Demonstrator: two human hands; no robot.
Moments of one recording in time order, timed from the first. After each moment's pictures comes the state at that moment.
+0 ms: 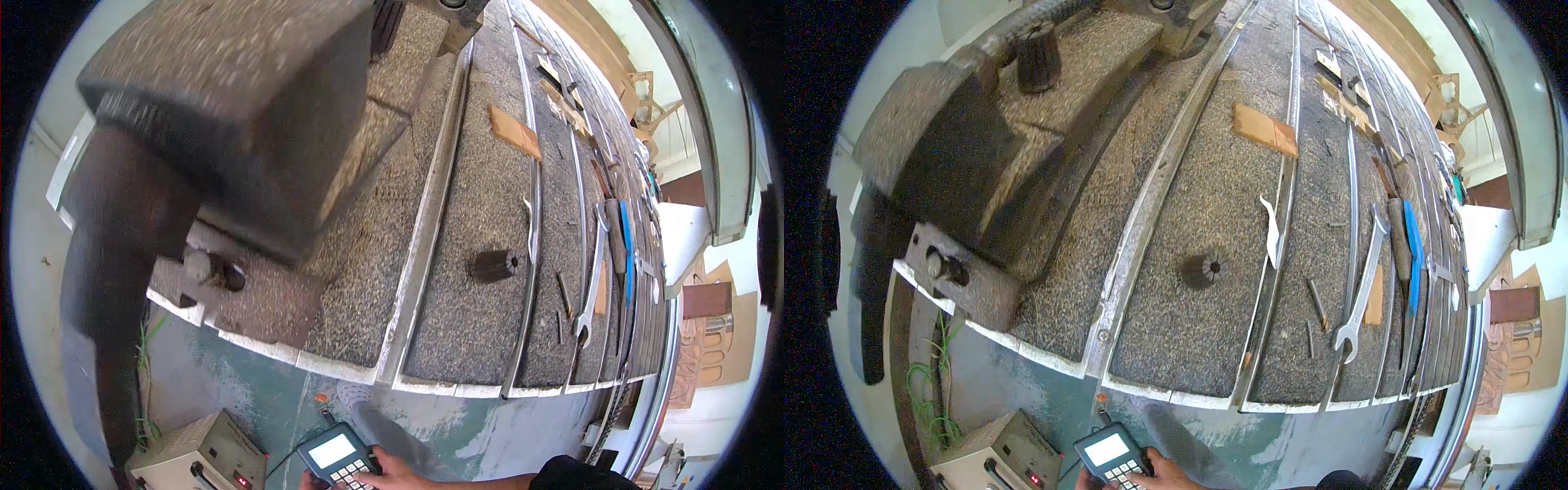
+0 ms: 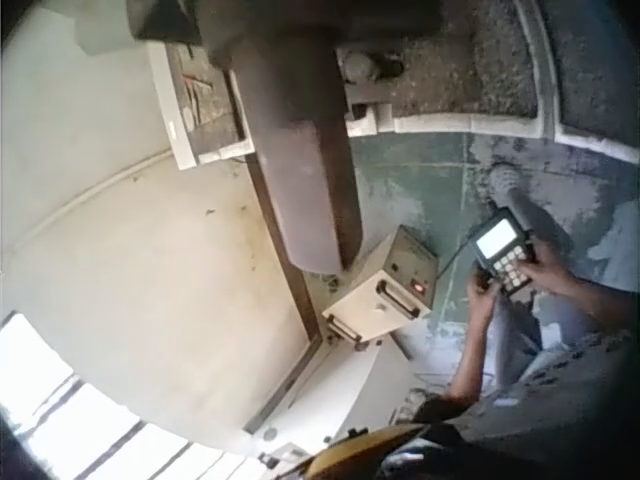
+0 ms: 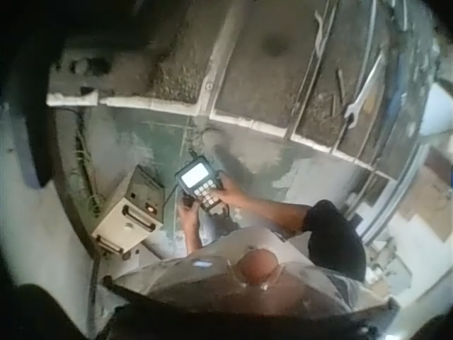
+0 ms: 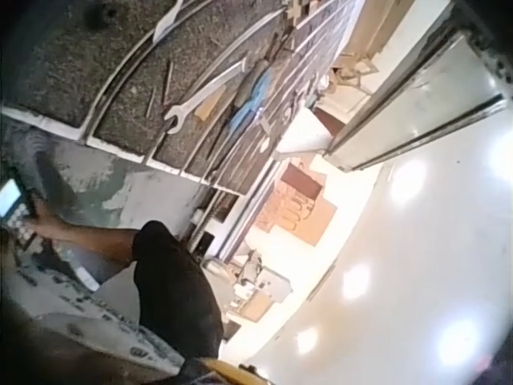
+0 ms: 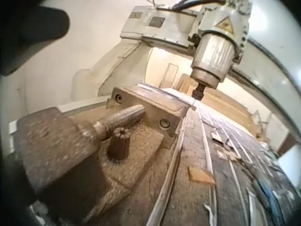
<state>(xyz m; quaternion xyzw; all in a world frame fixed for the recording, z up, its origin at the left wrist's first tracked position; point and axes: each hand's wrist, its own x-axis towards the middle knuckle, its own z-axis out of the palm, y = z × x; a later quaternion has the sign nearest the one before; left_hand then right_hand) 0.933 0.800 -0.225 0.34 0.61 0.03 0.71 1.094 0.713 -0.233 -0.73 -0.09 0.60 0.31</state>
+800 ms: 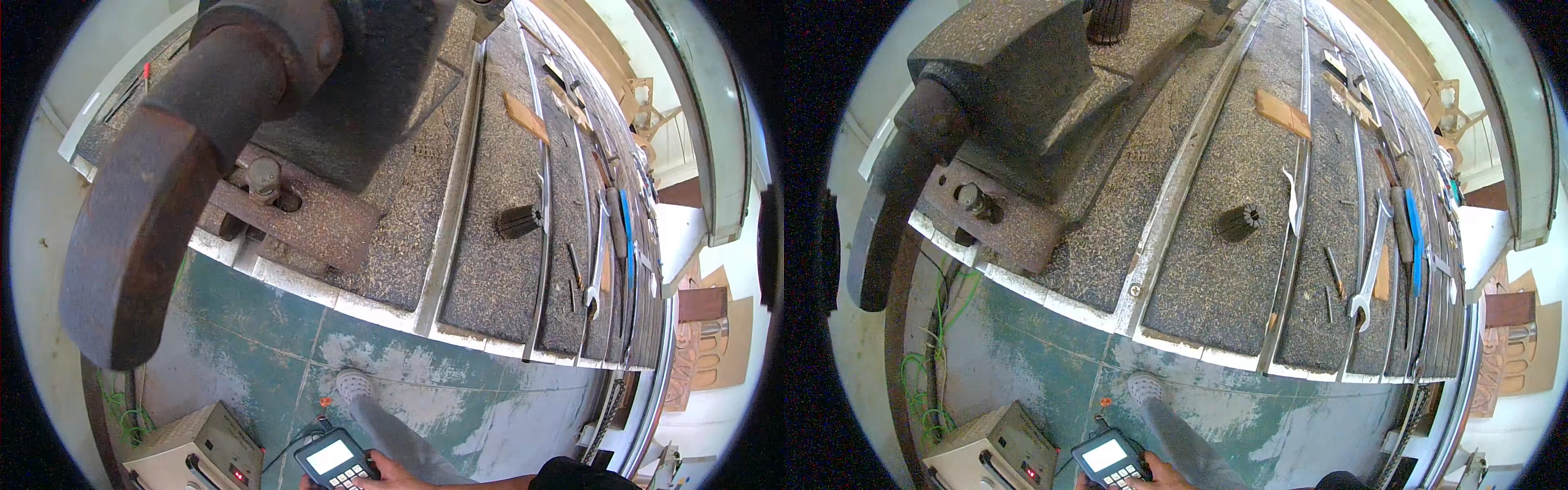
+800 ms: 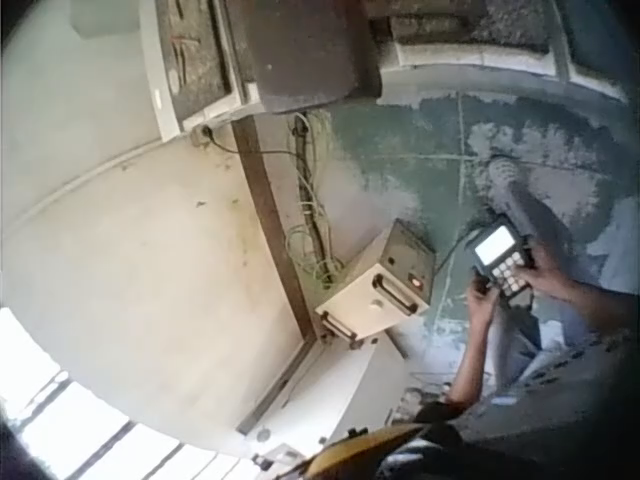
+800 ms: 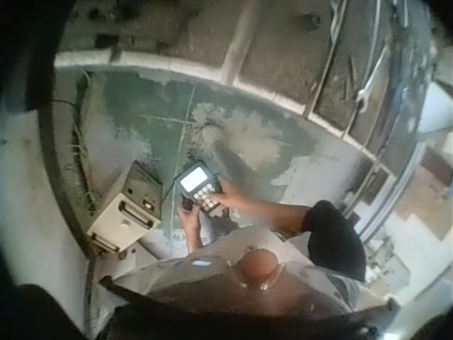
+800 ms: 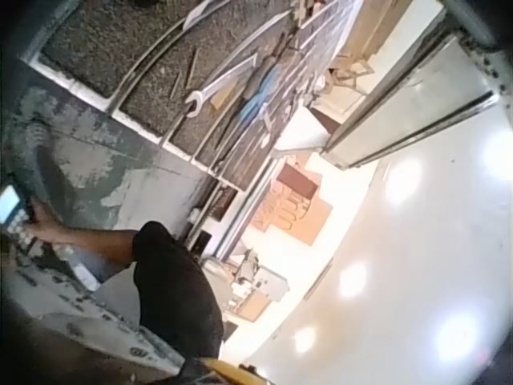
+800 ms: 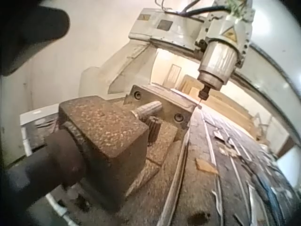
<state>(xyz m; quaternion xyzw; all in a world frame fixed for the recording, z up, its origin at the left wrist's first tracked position) 0.891 0.766 -0.240 0.26 0.63 0.06 0.73 1.065 0.703 -0.229 -0.71 -0.07 0.63 0.31</state>
